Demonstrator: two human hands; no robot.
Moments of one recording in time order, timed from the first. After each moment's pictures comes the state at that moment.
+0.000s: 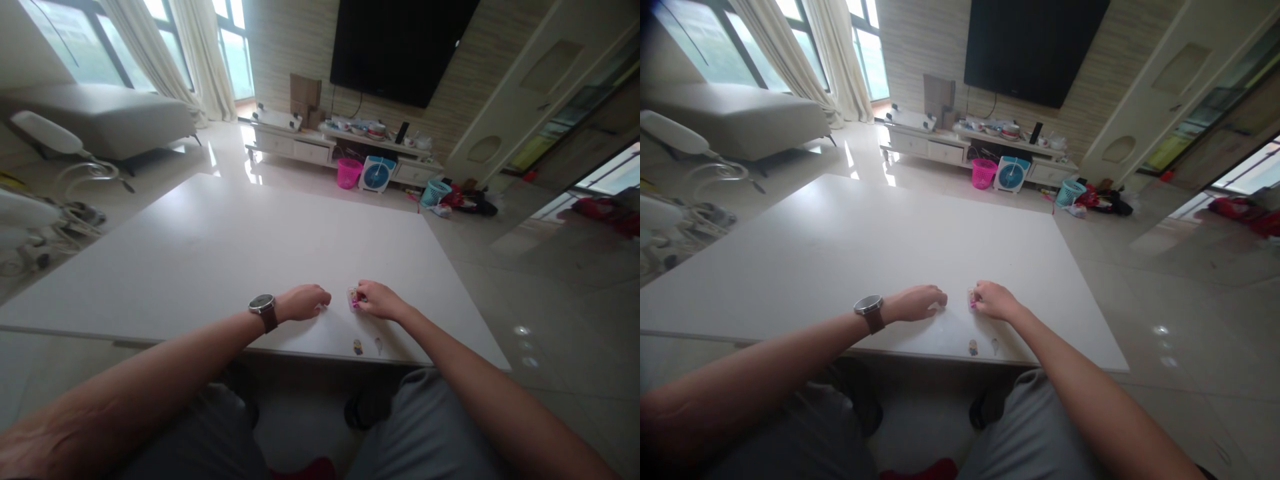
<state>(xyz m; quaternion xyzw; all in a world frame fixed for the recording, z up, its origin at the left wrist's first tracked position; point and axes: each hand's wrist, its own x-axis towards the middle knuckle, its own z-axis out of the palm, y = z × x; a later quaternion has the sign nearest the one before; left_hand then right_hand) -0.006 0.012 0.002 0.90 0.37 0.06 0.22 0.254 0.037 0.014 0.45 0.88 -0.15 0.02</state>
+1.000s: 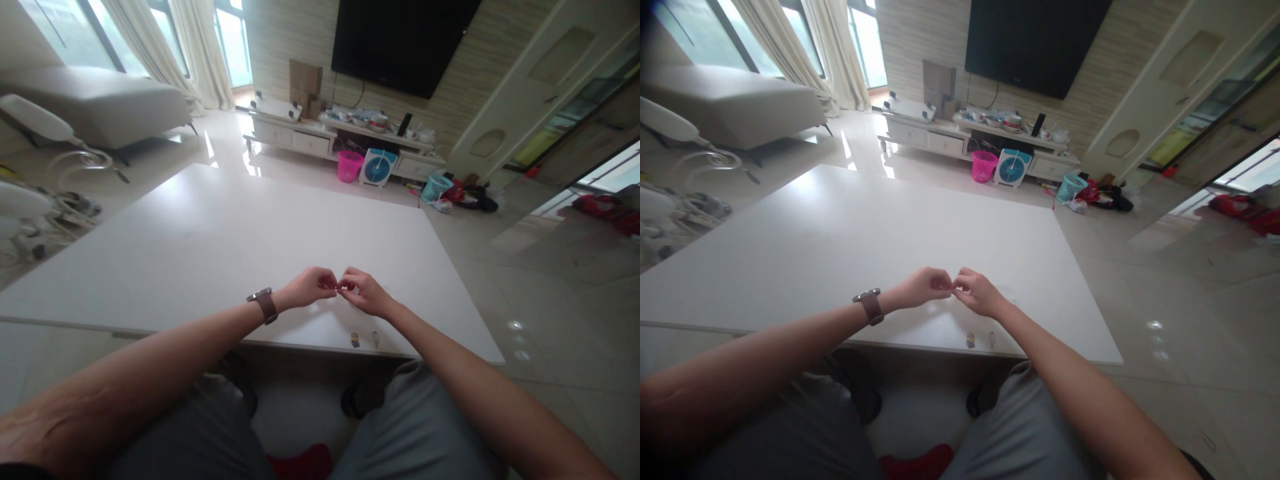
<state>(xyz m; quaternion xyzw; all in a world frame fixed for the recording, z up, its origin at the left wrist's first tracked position) 0.010 0.018 0.009 0.74 0.41 0.29 0.44 0.225 0.024 0.030 0.33 0.87 -0.29 -0.22</state>
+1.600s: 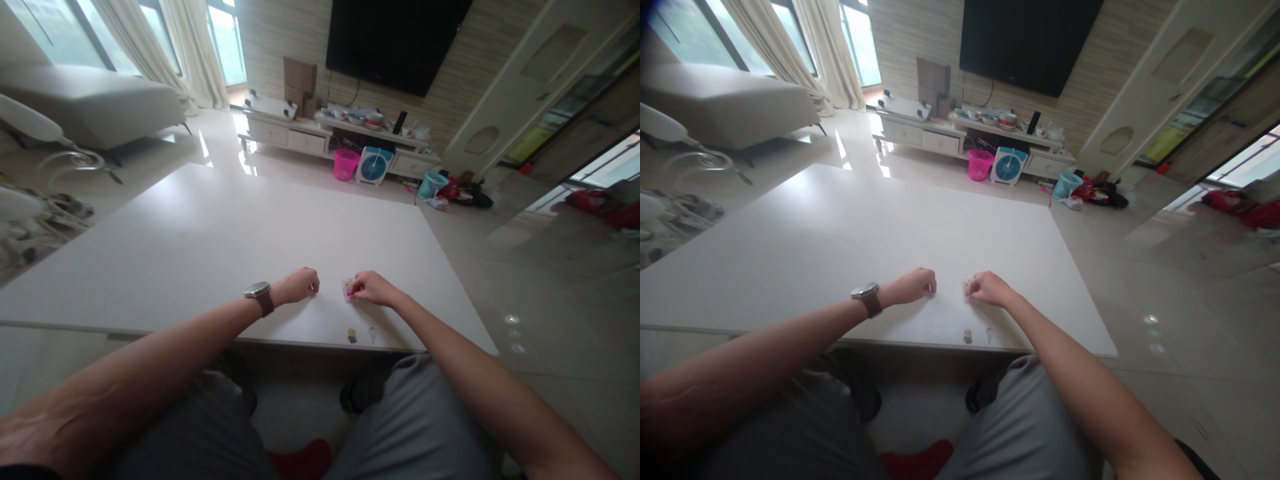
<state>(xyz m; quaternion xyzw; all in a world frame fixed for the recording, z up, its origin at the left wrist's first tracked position) -0.006 0.032 -0.006 0.87 0.43 0.10 0.24 0.263 0.053 0.000 0.43 0.85 -0.29 -0.05</state>
